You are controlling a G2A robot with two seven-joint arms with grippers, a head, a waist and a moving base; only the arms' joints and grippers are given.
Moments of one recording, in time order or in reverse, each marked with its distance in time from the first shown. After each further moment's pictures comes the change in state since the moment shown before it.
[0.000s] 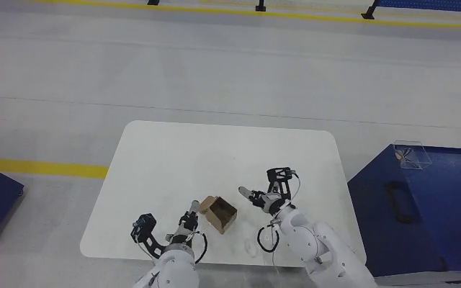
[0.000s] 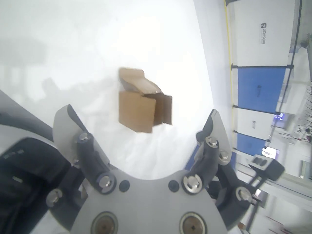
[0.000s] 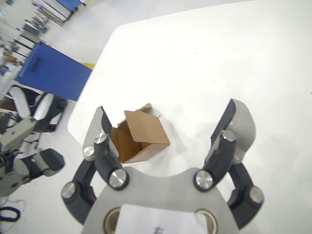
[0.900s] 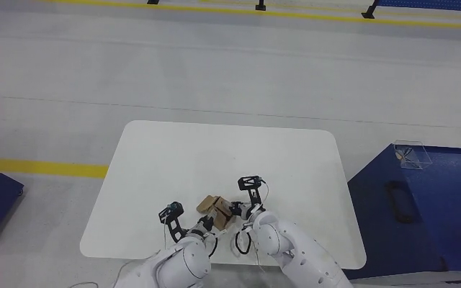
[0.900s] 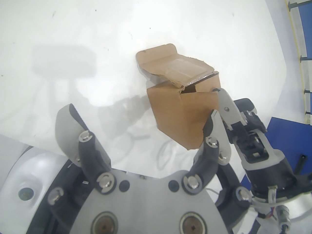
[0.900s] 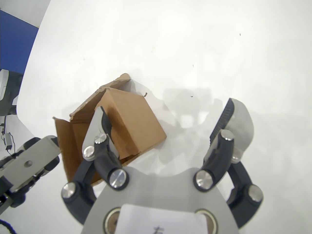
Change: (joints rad) left arm -0.396 0.054 0.357 0.333 -0.077 0.000 -0.235; right arm 0.164 -0.107 -0.215 0.287 -0.008 0.097 0.022
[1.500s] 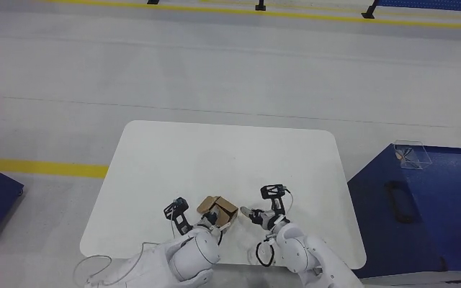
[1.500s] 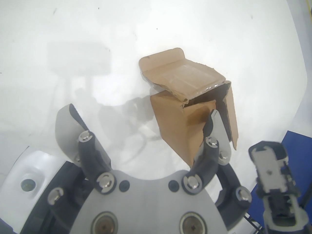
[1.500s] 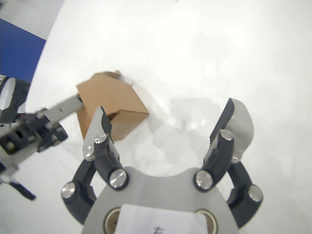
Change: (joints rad) left arm -0.218 -0.038 0.189 0.094 -0.449 0.000 0.283; right arm -0.280 0.075 0.251 -0.258 -0.146 -0.081 0.119
